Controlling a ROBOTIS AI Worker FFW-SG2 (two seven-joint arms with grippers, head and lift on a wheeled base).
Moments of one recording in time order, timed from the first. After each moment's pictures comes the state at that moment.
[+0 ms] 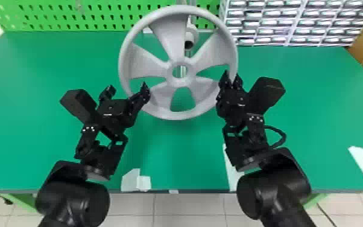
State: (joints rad) left arm 0.08 0.23 -0.27 -1.67 0.49 -0.17 0.05; right arm -0.03 -0.05 0.36 -1.61 -0.29 -0.11 -0.33
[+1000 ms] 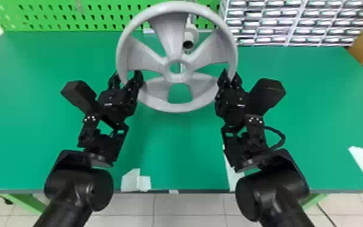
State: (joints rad) left arm -0.03 0.22 -0.29 -1.54 0.54 -0.26 0.01; right arm -0.03 -0.06 0.38 -1.61 -0.29 -0.16 -0.33
